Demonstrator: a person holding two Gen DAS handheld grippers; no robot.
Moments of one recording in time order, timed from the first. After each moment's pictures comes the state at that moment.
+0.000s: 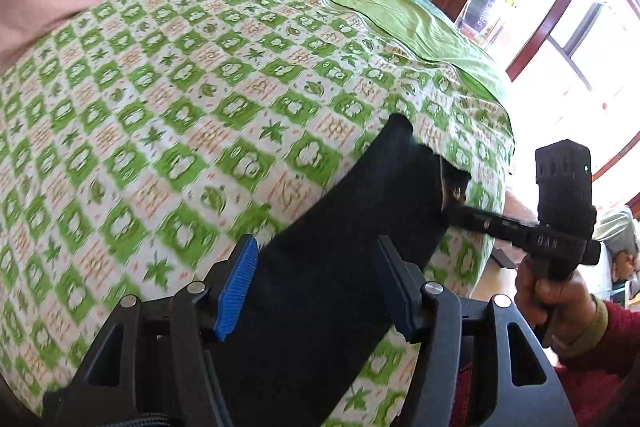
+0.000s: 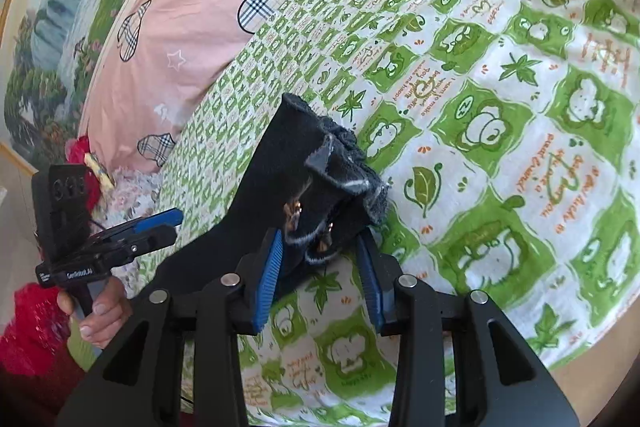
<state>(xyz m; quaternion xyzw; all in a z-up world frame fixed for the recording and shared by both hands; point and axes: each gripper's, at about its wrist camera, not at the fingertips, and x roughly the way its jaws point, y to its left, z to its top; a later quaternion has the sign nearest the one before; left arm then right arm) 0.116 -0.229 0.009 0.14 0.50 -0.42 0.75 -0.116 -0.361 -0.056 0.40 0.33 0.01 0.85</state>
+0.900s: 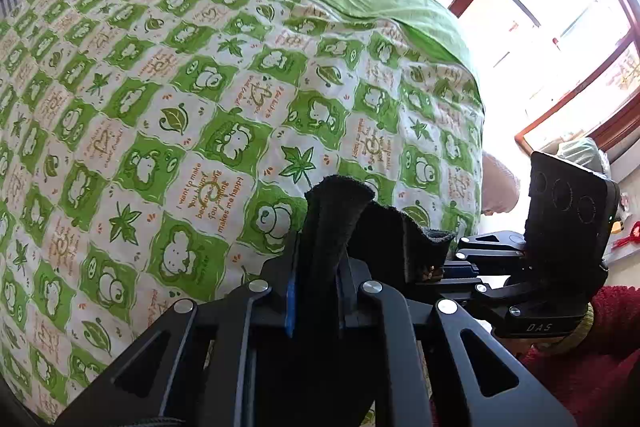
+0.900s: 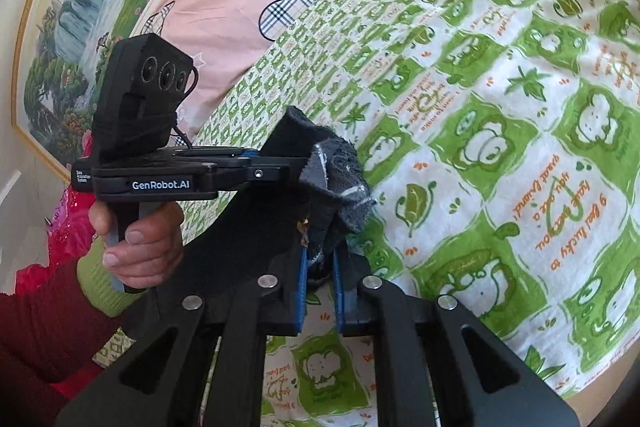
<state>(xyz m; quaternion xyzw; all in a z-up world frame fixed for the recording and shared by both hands) 0.131 -0.353 -0.026 0.19 0.52 -0.52 0.65 -0.124 -0.367 -0.058 0.36 0.30 0.05 0.88</state>
